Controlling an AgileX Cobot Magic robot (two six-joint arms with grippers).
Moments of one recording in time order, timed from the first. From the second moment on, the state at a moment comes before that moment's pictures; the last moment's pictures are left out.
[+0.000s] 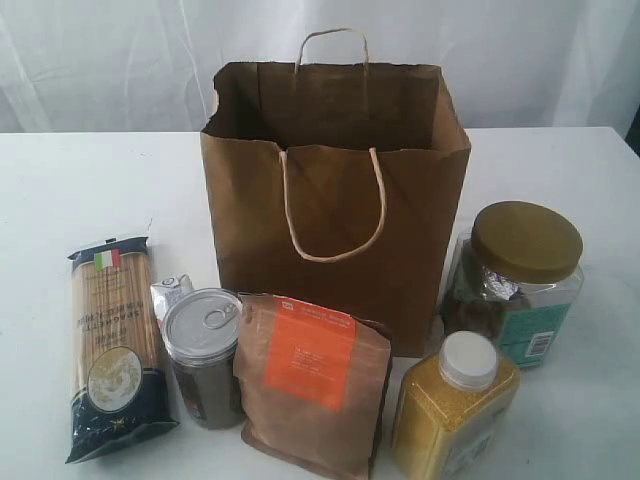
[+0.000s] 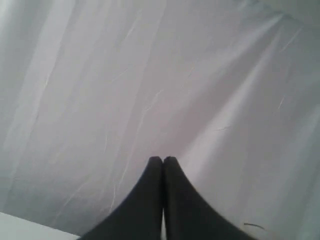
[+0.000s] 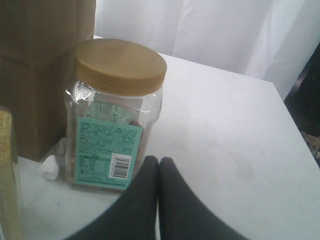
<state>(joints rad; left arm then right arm) -0.01 0.07 -0.31 0.57 -0.10 -1.06 0.14 0.01 -0.01 -0.04 0.30 -0.12</state>
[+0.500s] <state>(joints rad) -0.03 0.76 -0.48 1.66 -0.49 -1.70 0.14 0.01 -0.01 -0.04 0.30 -0.12</state>
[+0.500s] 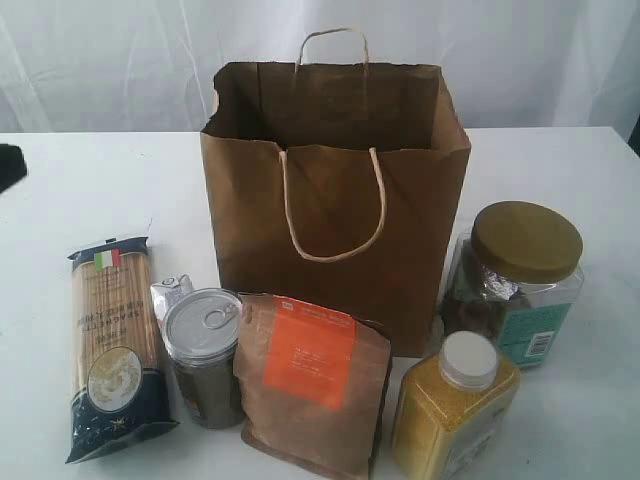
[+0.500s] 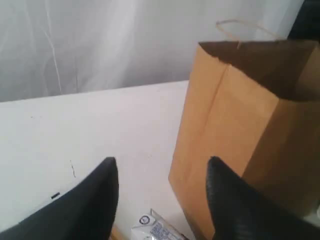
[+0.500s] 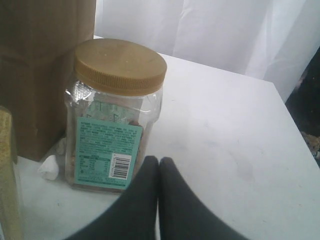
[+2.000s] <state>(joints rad) -0.61 1.06 -0.49 0.99 -0.16 -1.08 0.14 0.01 -0.01 -0.04 0.30 -0.12</state>
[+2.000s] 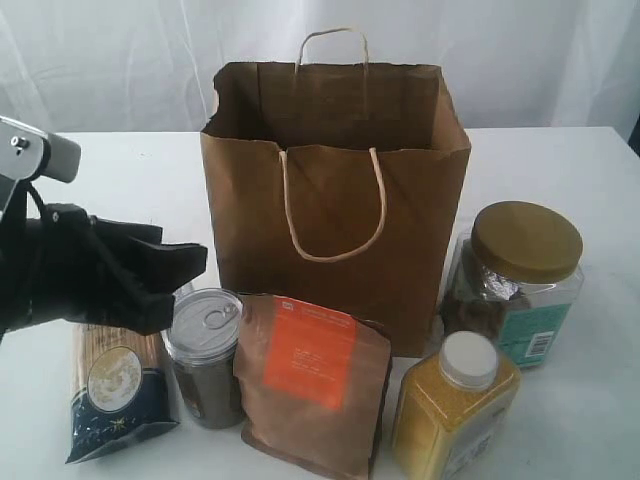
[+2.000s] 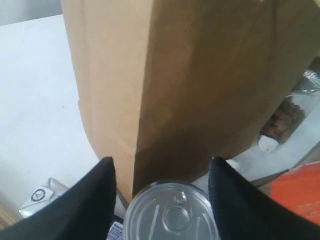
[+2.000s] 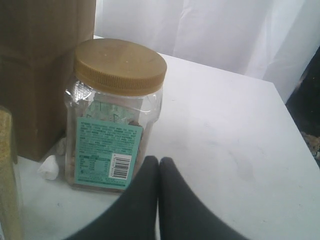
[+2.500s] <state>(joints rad) -0.84 0.97 -0.41 0.20 0.09 -0.19 0.14 0.01 -0.01 -0.04 0.30 -0.12</state>
